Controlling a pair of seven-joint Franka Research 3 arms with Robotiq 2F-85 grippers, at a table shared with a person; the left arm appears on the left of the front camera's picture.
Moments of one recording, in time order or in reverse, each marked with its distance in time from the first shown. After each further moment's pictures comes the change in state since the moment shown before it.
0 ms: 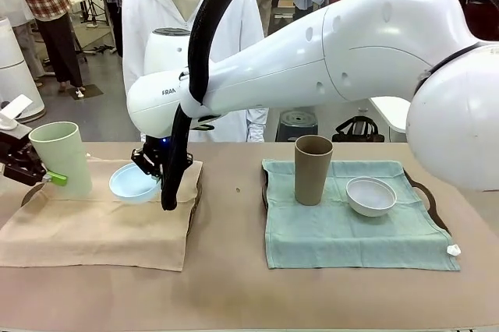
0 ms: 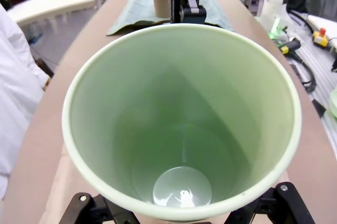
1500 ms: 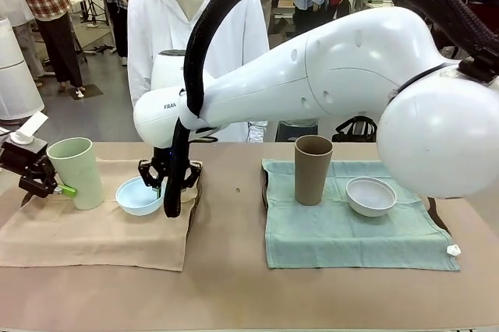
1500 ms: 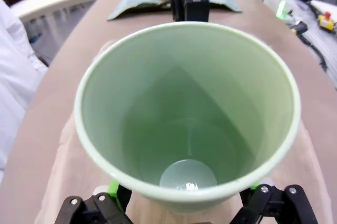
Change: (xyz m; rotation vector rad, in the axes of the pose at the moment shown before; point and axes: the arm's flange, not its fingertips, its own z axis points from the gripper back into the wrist) left arm -0.036 0.020 -0.020 0.005 0.031 -0.023; right arm 0.014 -0.015 -0.035 -0.045 0.066 0.001
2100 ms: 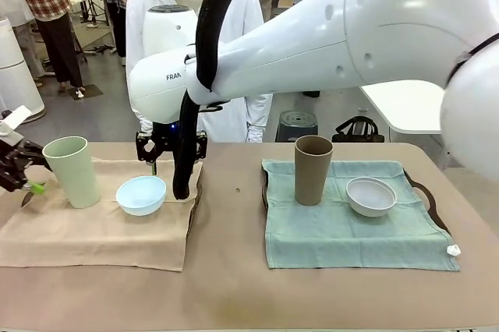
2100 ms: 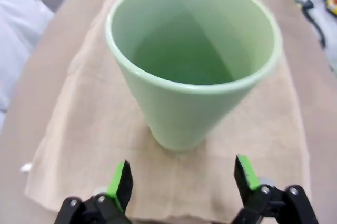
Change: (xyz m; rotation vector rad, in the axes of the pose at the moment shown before) left arm 0.007 -0.006 0.064 0.015 0.251 0.121; right arm -0.032 0.002 0.081 -0.055 -0.111 0.068
